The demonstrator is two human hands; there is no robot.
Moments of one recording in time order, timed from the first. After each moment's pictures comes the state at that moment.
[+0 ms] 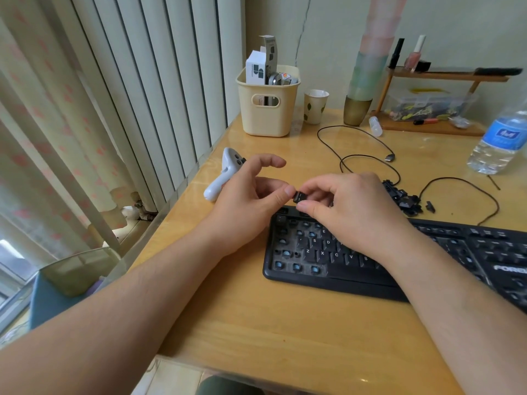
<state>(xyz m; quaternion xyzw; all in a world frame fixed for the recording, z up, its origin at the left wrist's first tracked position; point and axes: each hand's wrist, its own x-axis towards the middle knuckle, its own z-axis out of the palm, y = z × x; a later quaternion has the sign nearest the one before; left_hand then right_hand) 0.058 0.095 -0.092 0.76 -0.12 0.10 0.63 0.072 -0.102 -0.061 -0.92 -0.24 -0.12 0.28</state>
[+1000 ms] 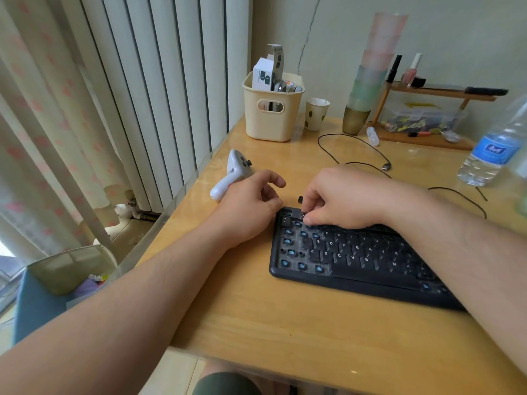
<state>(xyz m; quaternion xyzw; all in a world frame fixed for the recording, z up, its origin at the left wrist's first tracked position) 0.074 0.109 -0.103 0.87 -0.06 0.10 0.48 0.094 -0.082 -0.015 -0.95 -0.29 0.09 0.00</state>
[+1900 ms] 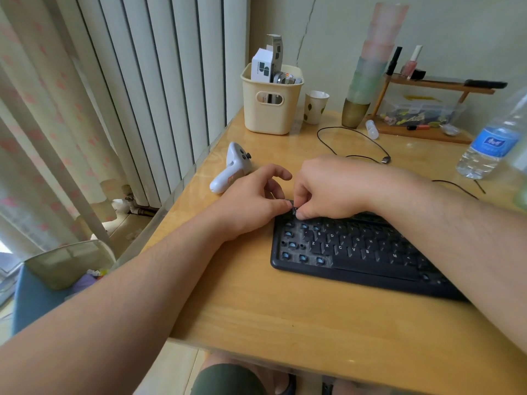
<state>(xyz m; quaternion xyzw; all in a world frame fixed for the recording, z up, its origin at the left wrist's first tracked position) 0.074 0.111 -0.100 0.86 -0.10 0.04 0.50 0.095 -0.061 -0.012 -0.94 -0.33 0.09 -0.07</state>
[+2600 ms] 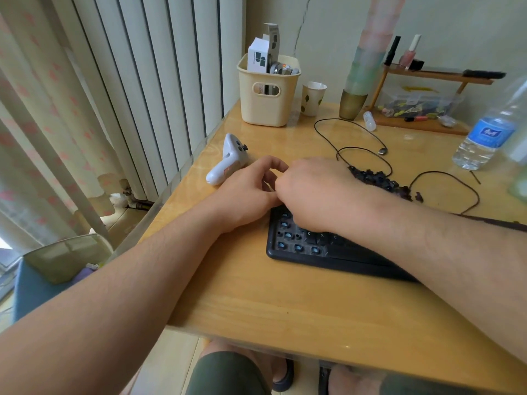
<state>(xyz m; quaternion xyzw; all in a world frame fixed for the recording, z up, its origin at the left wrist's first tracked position) 0.067 0.108 -0.096 0.86 -0.09 0.03 0.50 0.051 -0.031 -0.020 -0.94 -0.27 0.02 -0.19</state>
